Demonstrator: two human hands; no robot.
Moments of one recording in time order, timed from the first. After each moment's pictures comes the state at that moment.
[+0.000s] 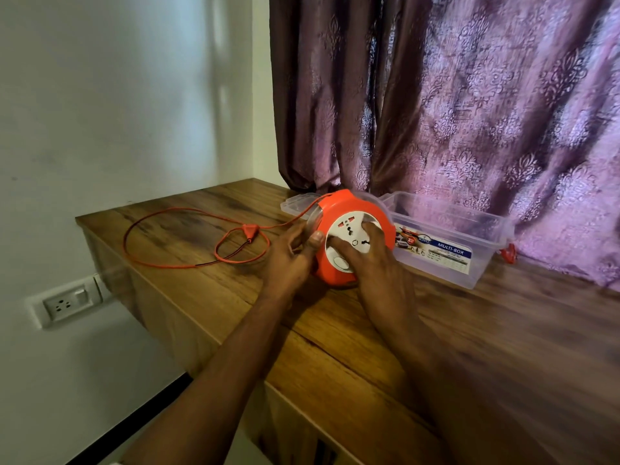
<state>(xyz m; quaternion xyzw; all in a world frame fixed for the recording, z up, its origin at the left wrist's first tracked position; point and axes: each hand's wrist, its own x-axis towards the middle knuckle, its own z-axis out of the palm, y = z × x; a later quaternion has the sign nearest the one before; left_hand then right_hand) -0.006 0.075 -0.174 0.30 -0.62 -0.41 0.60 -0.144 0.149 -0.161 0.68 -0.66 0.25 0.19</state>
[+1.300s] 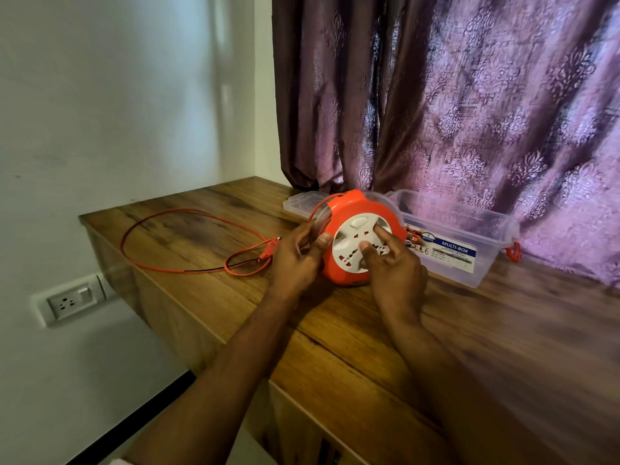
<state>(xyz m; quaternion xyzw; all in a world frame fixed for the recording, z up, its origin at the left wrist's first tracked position) -0.008 0.077 -0.175 0.30 -0.64 -0.39 0.59 -0.144 0.146 -0.160 0.48 -0.66 0.58 -0.03</state>
